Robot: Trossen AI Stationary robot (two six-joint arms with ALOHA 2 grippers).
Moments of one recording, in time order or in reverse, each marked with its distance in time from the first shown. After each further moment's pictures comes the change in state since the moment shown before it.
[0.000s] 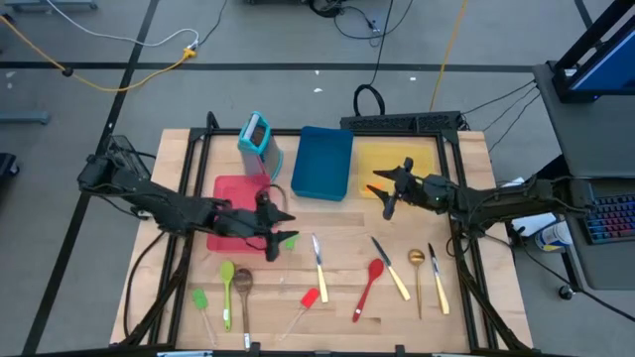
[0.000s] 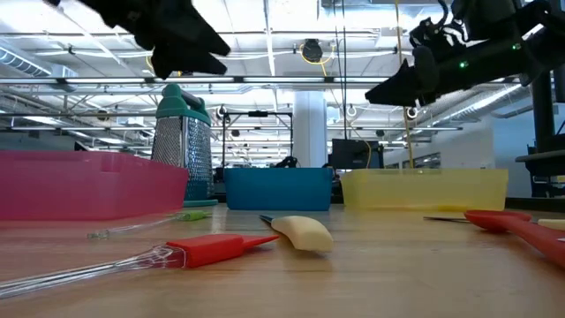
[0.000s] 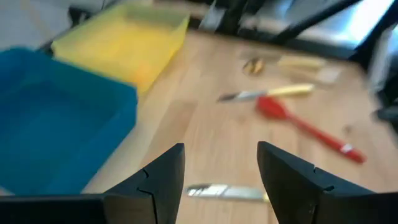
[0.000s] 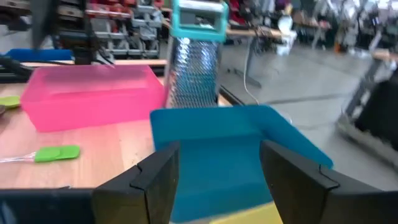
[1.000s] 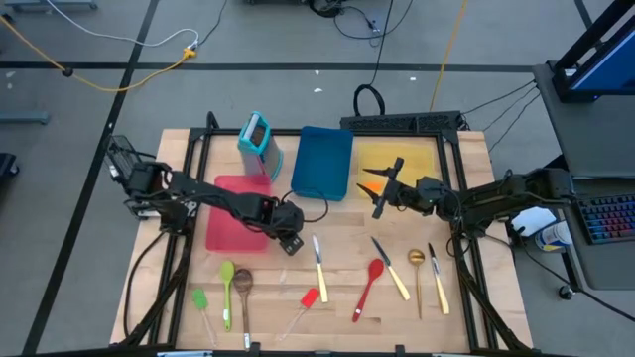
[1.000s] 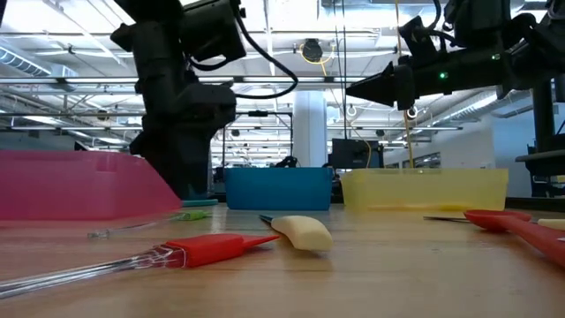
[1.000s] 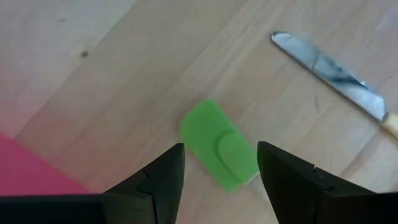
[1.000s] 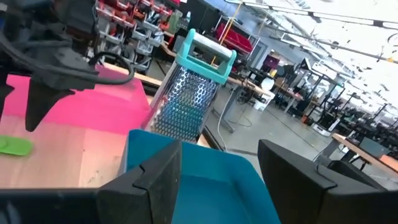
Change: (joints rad) left arm 0.202 0.439 0.238 -0.534 0.389 -0.470; right arm 0.015 0.272 0.001 0.441 0.006 -0.392
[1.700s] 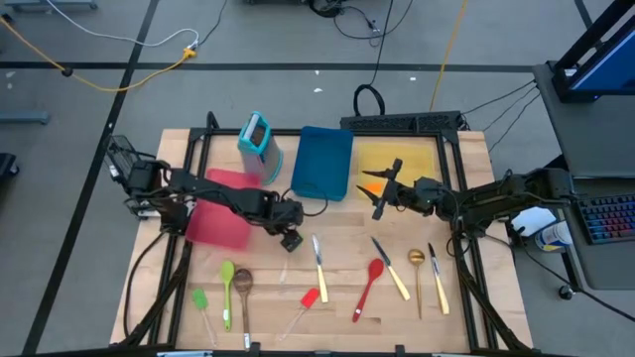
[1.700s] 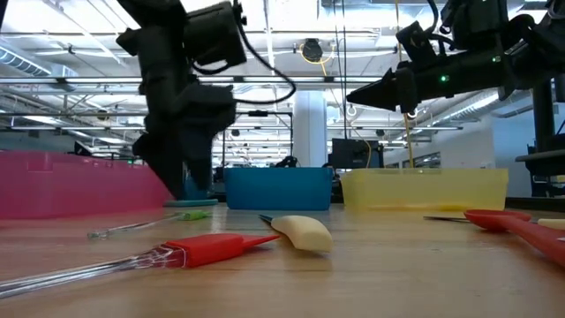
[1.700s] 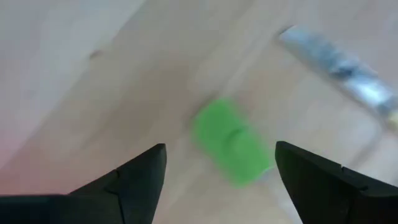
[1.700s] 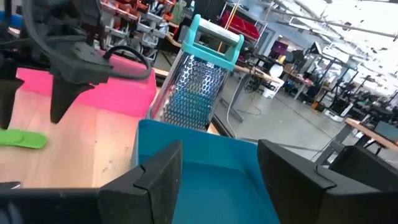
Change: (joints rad) left arm 0.041 -0.007 -0.001 -0.006 0.055 0.034; right arm 0.000 -0.001 0.000 -0.059 -0.006 0.077
